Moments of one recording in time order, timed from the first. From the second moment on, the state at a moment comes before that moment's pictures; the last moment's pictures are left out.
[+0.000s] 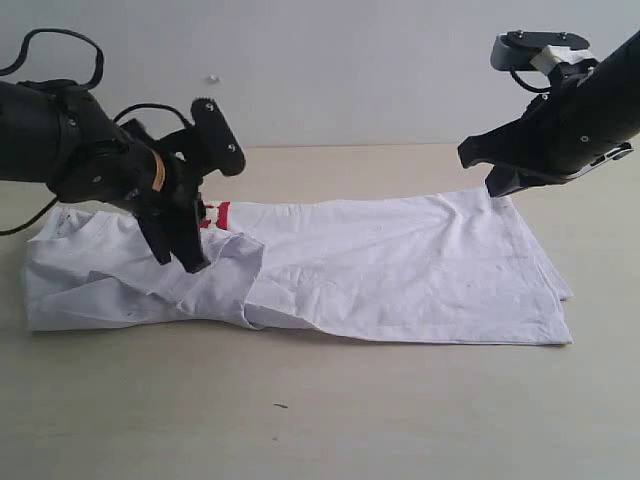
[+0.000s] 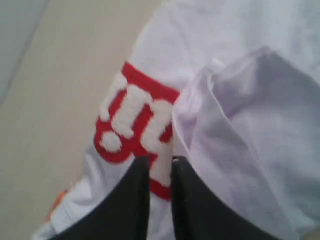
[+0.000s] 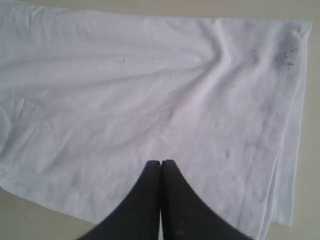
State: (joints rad) left arm -0.50 1.89 -1.16 0.59 0.35 0.12; right arm 0.01 1.68 -1.17 0.34 0.66 -0.29
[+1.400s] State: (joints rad) left arm -0.49 1.99 -1.16 1.41 0.47 -0.70; right arm 0.01 1.68 -1.17 0.39 0.67 -0.33
